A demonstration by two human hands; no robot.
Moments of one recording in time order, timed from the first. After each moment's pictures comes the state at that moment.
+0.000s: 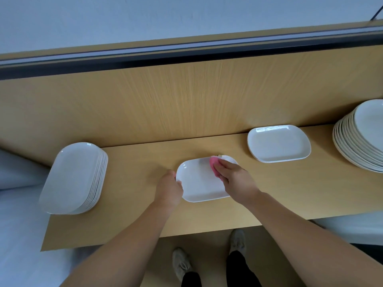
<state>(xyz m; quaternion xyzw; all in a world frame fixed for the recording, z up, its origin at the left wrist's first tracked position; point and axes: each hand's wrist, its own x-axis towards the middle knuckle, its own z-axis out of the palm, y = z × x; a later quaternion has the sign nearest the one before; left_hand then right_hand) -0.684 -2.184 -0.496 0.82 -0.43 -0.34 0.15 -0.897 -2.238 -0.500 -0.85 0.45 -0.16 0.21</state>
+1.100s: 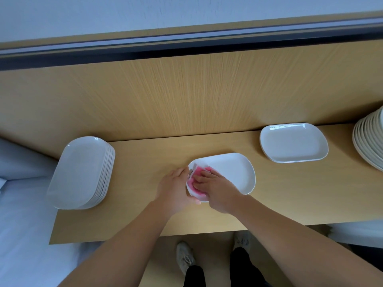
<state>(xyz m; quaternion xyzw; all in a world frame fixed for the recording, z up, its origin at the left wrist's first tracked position) -0.666 -2.177 -0.491 0.72 -0.65 -0.25 0.00 -0.836 -2.225 -0.516 -0.94 0.27 0.07 0.17</state>
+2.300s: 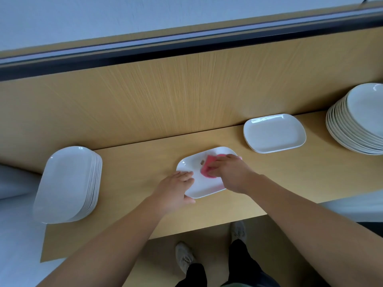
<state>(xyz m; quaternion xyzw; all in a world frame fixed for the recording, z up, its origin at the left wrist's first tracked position) -0.668 -2.183 -0.494 0.54 -0.81 -0.22 -0.09 -0.889 -2.255 -0.476 -0.92 0.34 0.14 0.13</state>
